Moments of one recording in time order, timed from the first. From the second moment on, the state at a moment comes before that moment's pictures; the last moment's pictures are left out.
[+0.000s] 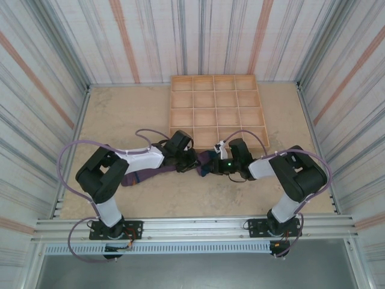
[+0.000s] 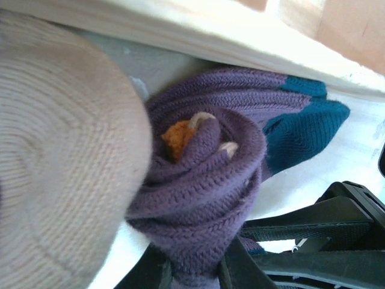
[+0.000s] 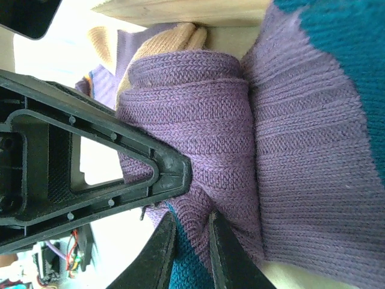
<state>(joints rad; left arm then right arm) -0.76 1.75 0.94 -0.15 0.32 -1.07 0.51 1.66 0.48 0.42 -0.70 0.68</state>
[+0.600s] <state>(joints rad) -0.84 1.80 1.02 -0.26 0.38 -1.14 0.59 1.19 0.51 -0.28 -0.27 0.56</state>
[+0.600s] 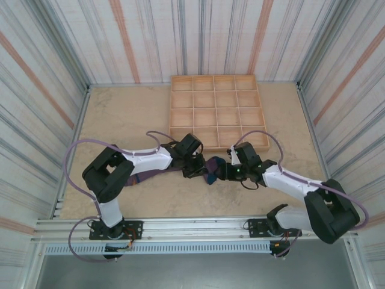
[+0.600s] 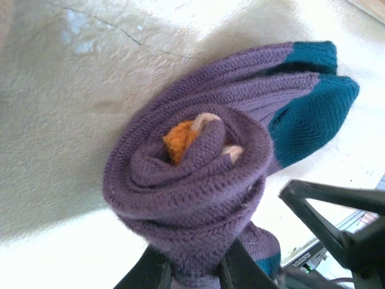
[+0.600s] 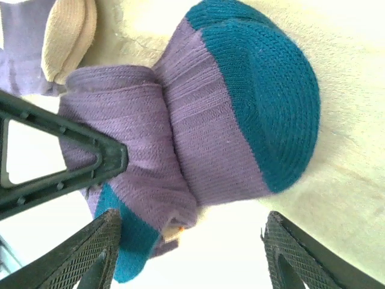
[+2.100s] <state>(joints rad) -0.81 1.81 0.99 -0.22 0.48 -1.18 1.21 1.43 0.63 -0.26 0.58 0.37</state>
